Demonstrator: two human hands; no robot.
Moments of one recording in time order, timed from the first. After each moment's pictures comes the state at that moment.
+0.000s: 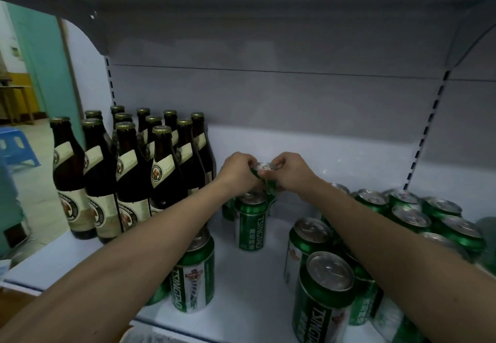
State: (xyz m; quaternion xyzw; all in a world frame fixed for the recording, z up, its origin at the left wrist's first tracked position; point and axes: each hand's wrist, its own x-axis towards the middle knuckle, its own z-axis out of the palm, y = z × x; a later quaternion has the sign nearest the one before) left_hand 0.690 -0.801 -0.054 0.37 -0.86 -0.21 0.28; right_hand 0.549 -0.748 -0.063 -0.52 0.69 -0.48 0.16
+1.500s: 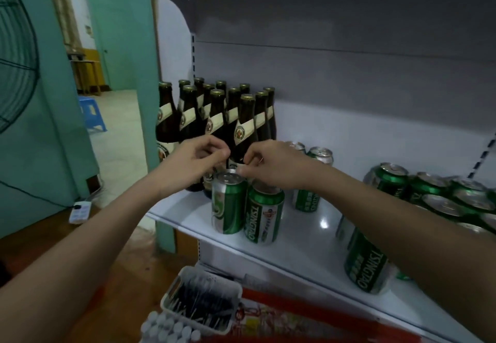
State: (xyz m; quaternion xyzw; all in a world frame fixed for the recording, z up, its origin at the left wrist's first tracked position) left_hand 0.920 -0.749 -0.069 0.34 -0.80 -0.31 0.38; right_hand 0.729 -0.683 -0.032 -0.76 0.61 -0.19 0.11
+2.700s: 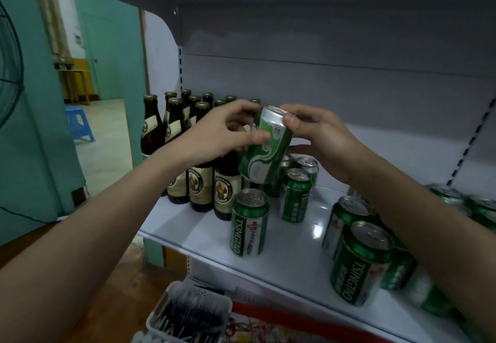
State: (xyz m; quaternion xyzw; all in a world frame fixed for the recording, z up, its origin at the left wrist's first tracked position) left_hand 0.866 -0.732 0.003 0.24 -0.84 -0.33 0.37; right_hand 0.669 -0.657 0.009 -0.63 0.48 -0.54 0.30
